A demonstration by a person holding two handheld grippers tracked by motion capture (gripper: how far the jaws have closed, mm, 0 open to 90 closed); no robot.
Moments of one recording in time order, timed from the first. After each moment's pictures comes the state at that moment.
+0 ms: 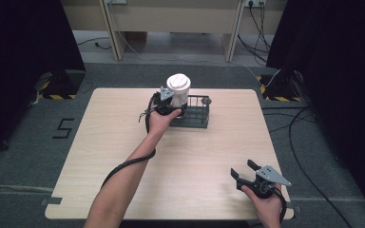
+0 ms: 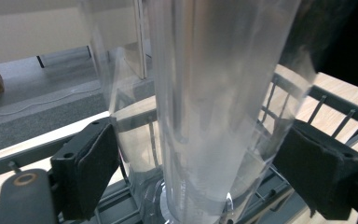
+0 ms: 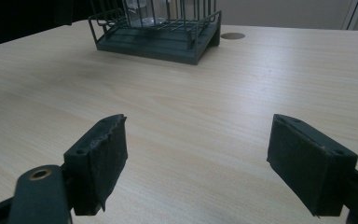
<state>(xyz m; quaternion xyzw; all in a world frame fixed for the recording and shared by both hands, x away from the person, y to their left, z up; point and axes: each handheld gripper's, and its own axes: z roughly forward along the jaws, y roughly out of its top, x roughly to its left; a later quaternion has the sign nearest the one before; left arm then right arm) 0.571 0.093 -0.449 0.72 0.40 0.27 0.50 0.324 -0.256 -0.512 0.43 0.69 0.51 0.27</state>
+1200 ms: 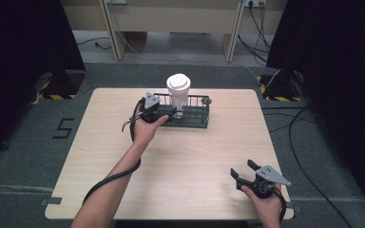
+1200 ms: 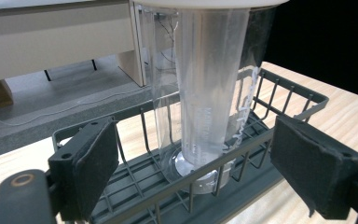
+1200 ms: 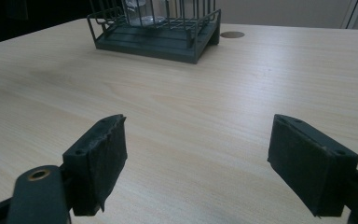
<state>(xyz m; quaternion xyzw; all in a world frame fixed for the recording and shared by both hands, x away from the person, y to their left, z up) 0.526 0.134 -0.436 0.71 0.38 0.28 0.52 0.324 -0.255 -0.512 0.43 0.69 0.51 0.27</state>
